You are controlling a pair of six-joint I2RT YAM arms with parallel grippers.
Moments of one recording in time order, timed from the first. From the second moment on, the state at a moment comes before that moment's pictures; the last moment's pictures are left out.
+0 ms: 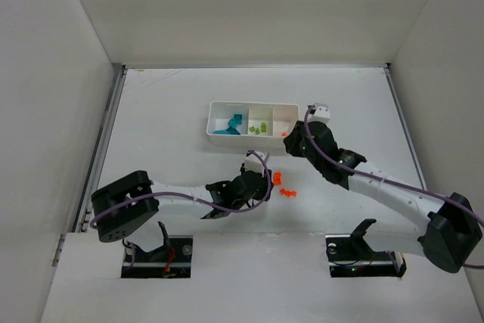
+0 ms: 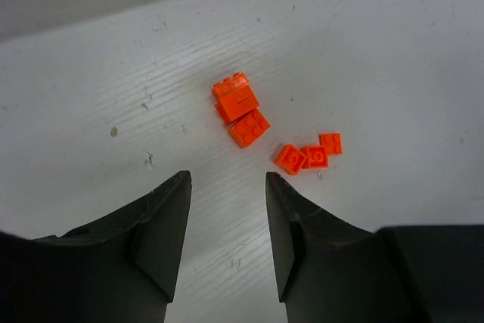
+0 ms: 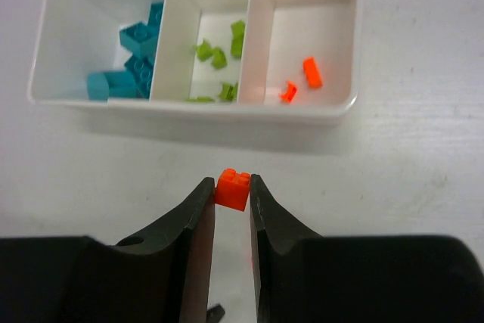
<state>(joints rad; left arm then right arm) -1.17 1.47 0.57 0.34 -0.41 -0.60 0.73 1.16 0.77 -0.13 0.38 0.66</state>
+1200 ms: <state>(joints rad) -1.20 1.79 0.76 0.41 -0.48 -0.63 0.67 1.18 0.70 0.08 0.32 0.60</state>
